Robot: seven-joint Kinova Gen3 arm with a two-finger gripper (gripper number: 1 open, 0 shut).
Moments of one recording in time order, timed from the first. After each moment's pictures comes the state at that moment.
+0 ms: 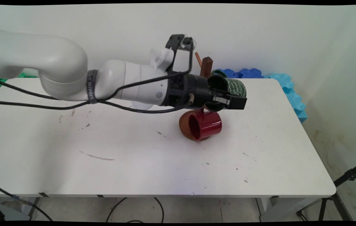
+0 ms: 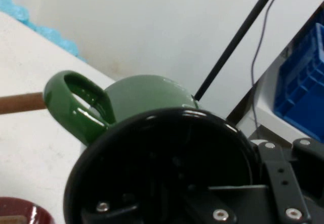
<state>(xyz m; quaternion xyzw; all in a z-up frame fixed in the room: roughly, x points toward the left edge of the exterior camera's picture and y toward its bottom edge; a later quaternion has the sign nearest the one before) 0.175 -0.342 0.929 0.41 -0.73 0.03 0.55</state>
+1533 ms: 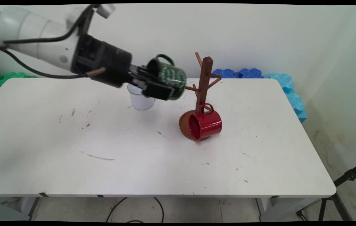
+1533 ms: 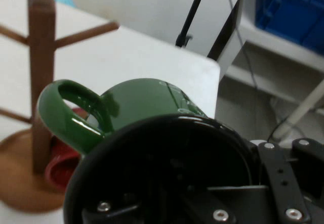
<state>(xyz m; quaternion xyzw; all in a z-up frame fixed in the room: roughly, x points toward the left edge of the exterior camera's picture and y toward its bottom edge) 0.325 -0.318 1.005 0.33 -0.81 0.01 0.49</state>
